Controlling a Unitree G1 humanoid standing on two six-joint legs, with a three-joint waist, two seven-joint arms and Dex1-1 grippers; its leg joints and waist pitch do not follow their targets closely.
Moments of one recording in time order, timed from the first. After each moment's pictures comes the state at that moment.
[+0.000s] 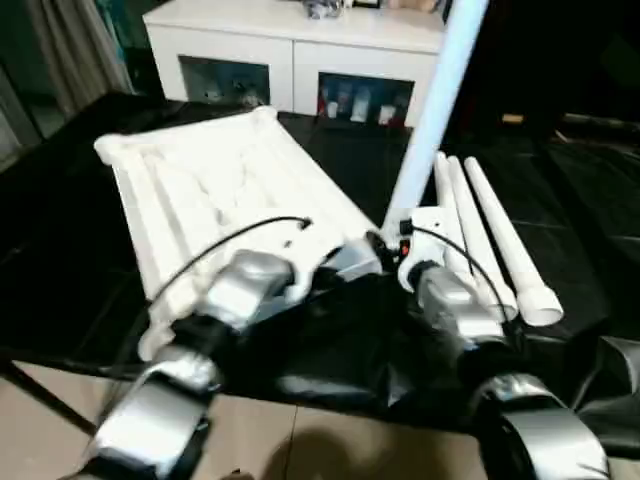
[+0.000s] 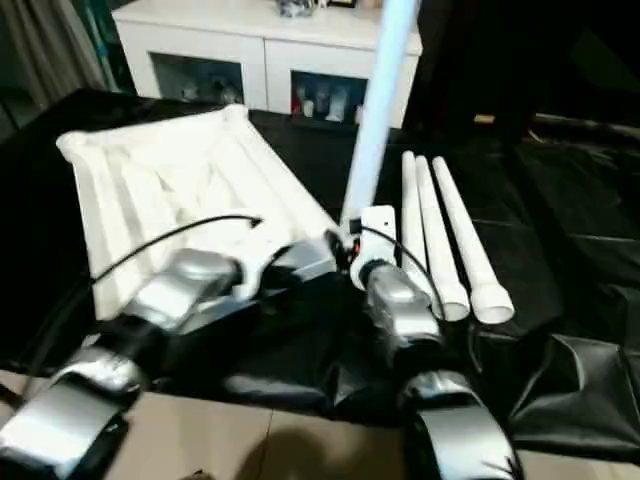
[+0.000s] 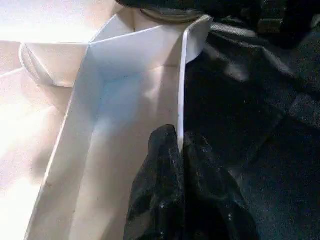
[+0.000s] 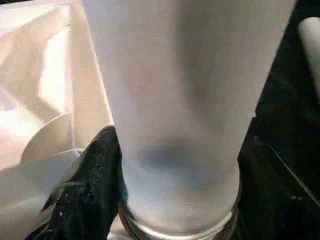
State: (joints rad) left arm -0.77 0.10 -0.28 0.78 0.08 0.37 -0.71; right arm -0.70 -0.03 -0.08 1.00 0.13 -0.05 0.13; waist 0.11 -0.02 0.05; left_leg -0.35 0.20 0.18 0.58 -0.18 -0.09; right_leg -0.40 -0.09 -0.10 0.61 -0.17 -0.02
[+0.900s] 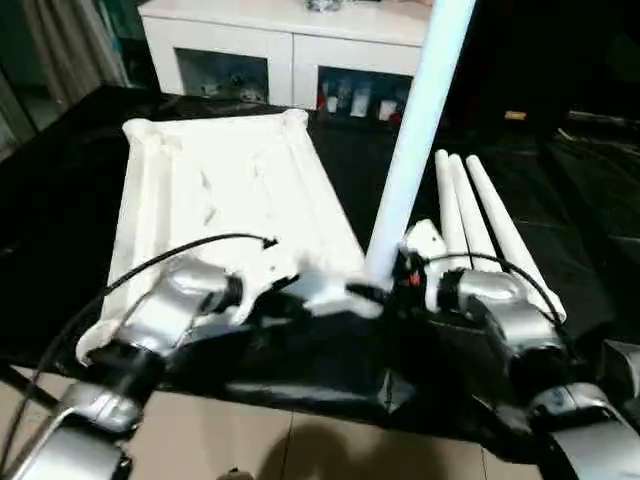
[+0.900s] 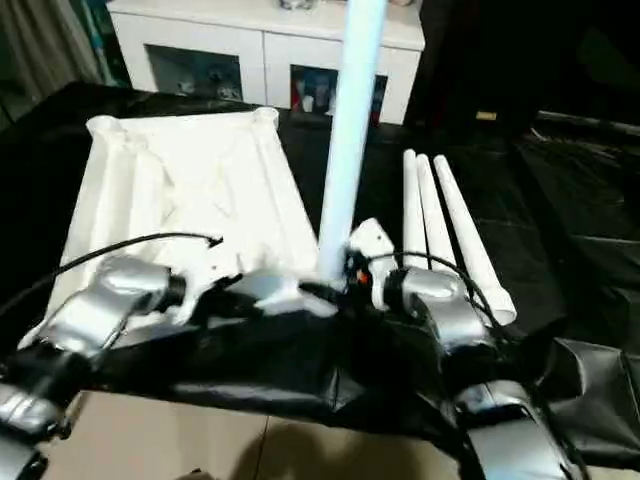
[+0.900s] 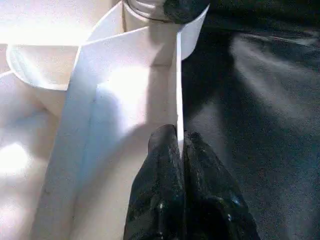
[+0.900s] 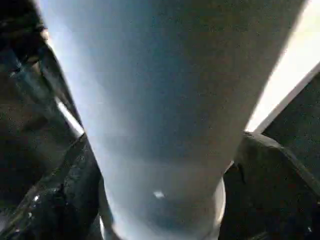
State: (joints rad) left arm -0.55 0.42 -0.33 0.40 0.01 0.30 -1.17; right arm -0.59 -0.29 0.14 0.77 0.12 -0.03 1.03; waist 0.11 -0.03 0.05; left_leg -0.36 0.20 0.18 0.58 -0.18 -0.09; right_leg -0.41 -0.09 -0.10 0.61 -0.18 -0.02
